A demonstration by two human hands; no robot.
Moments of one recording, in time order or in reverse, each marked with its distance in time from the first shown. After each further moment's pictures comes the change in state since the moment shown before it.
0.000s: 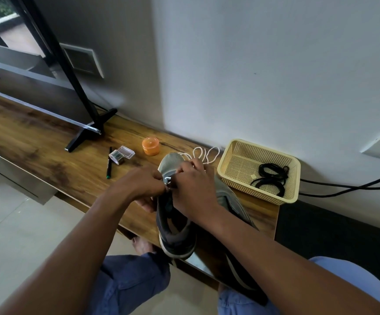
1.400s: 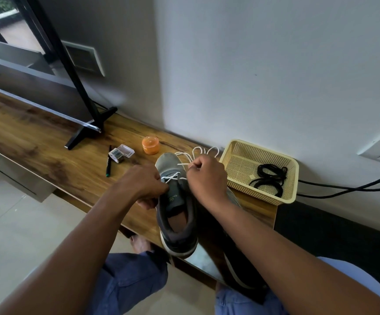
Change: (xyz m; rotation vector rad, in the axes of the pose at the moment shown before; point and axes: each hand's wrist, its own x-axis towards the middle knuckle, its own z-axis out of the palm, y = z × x) left_hand -0.003 0.003 0.004 0.174 0.101 -0.005; right_hand 0.014 0.012 -0.025 0.535 0.007 0.584
